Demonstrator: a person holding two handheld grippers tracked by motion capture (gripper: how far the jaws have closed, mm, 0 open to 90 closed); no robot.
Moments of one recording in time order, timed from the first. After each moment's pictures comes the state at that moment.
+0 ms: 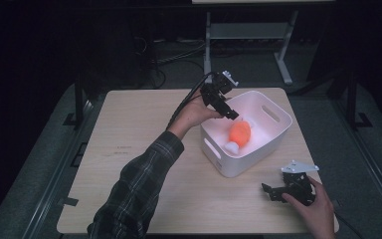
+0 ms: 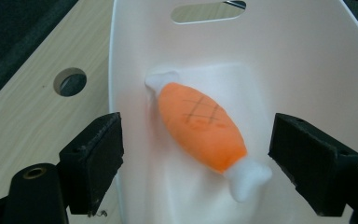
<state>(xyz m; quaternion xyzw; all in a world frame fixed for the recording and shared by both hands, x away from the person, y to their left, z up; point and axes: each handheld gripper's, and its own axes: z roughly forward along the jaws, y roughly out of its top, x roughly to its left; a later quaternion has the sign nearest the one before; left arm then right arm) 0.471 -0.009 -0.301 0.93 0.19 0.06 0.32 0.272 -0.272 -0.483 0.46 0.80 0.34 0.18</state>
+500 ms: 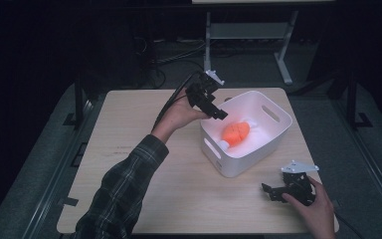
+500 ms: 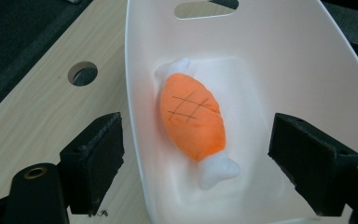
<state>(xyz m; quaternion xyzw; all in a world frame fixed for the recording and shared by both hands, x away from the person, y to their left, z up) 0.456 0.030 -0.286 0.92 0.19 0.07 0.34 0.272 -0.272 -0.483 0.46 0.80 0.34 0.18</state>
